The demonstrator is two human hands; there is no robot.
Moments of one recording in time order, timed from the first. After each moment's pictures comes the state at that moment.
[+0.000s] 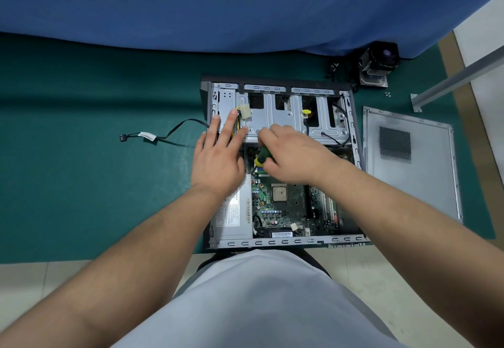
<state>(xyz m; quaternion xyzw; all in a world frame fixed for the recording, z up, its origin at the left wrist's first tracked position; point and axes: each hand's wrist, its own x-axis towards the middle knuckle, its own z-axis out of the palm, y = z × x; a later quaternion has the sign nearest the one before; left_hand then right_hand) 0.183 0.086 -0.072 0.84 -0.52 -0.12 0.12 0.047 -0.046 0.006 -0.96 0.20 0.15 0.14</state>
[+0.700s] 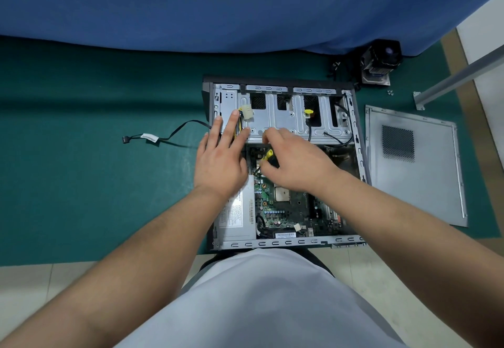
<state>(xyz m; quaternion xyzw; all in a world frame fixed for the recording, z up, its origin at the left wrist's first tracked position) 0.183 0.087 -0.071 0.84 -0.52 -0.12 0.13 0.039 -0.033 -0.002 -0.94 0.27 0.10 0.17</state>
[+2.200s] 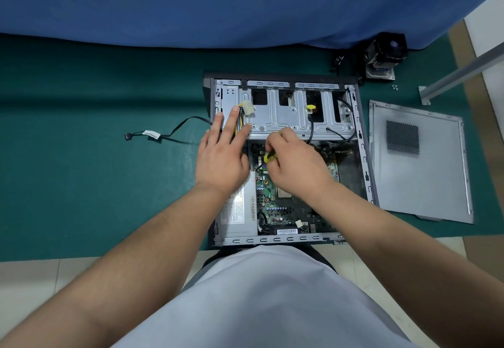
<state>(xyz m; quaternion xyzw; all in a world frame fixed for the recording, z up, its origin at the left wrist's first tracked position) 0.183 0.086 -0.069 0.84 -0.51 -0.12 0.13 0.035 -0.010 -0.012 -0.93 0.33 0.04 0.15</state>
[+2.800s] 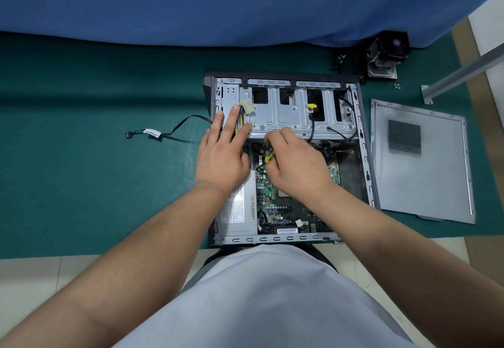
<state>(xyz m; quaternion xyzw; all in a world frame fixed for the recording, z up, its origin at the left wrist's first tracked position) 0.182 0.086 -0.071 0.84 -0.51 -0.12 0.14 0.032 -0.006 -0.016 -0.94 0.32 0.02 0.09</state>
